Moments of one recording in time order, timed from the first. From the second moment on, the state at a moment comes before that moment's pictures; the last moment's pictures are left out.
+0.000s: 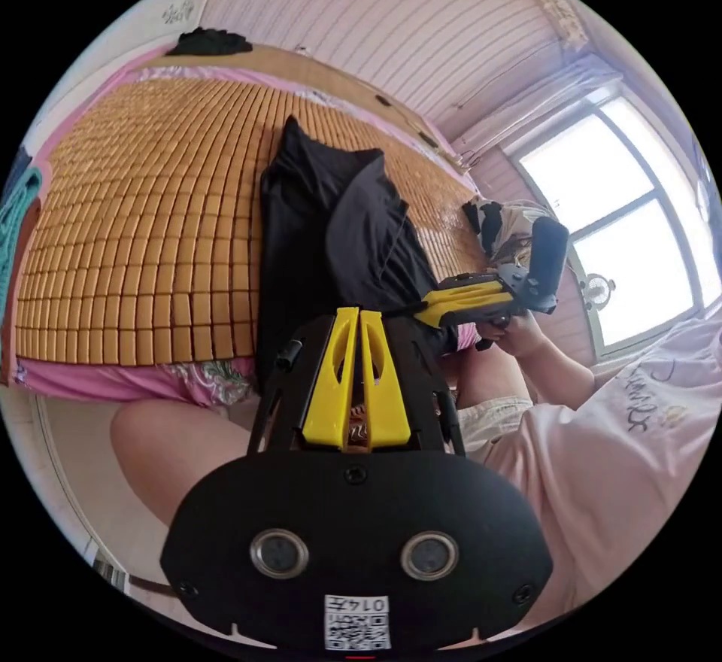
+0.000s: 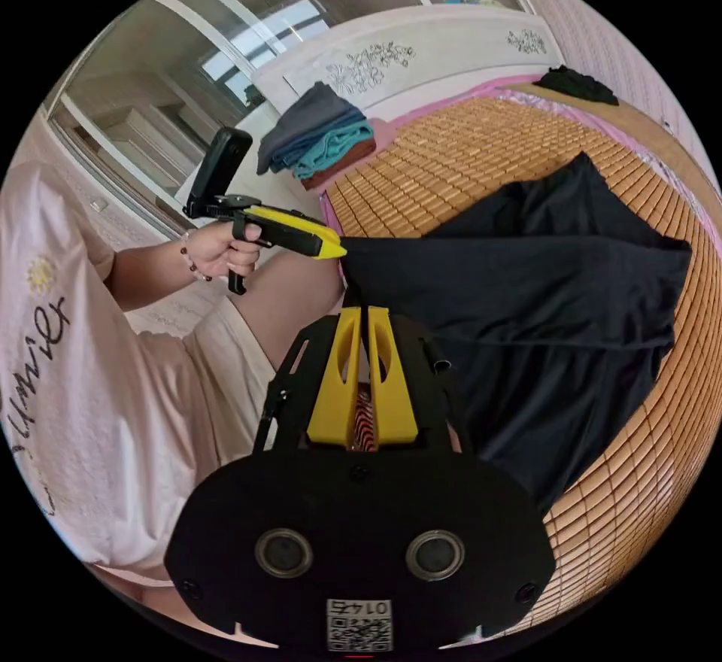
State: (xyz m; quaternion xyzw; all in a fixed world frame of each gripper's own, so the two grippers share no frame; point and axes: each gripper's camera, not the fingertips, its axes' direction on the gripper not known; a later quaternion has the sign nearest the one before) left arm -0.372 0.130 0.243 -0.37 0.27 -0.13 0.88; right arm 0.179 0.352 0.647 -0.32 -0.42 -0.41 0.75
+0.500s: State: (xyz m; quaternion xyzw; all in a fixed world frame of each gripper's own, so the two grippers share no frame) left arm -0.385 0.092 0.286 -0.40 0.24 -0.06 0.88; right arm 0.212 0.301 0.620 -0.33 -0.21 -0.34 0.86
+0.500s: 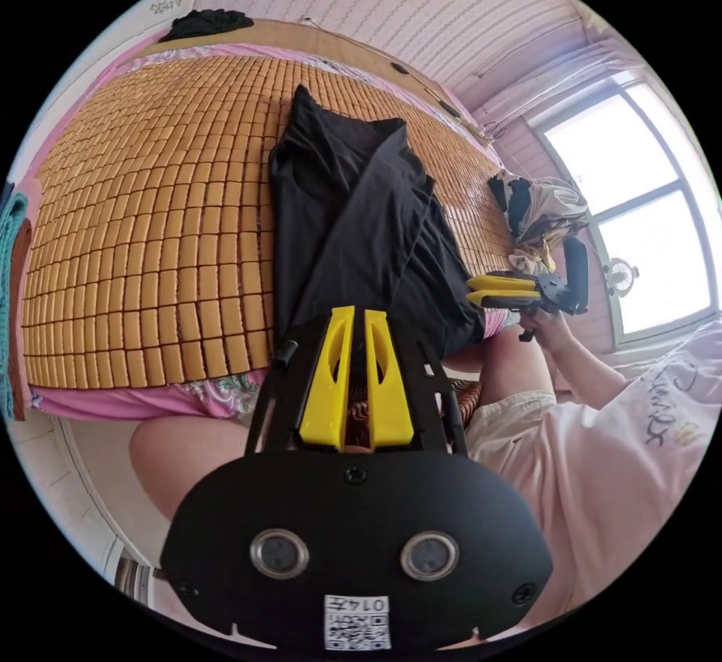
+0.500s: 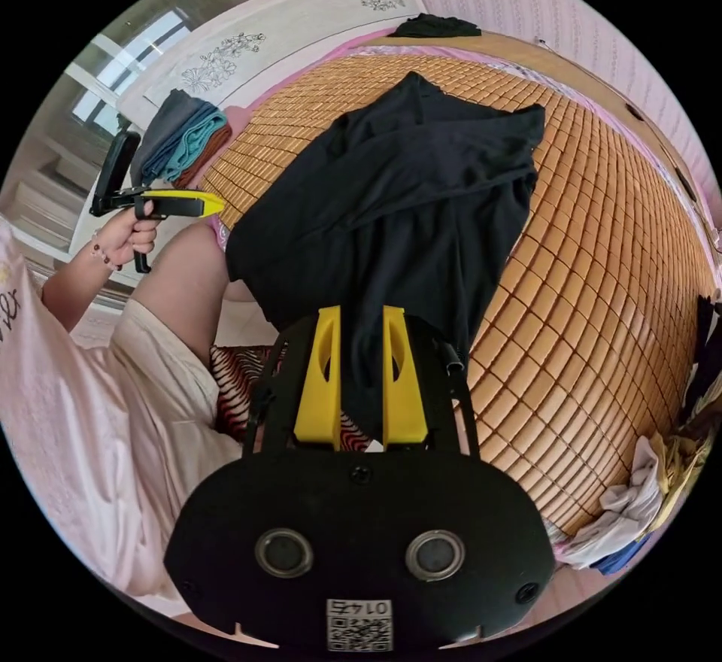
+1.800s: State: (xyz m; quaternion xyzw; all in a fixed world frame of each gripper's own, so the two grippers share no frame) left arm -0.267 0.068 0.354 -0.42 0.35 0.16 0.82; right arm 0.274 0.267 0.577 -0.32 -0.07 -0.23 0.91
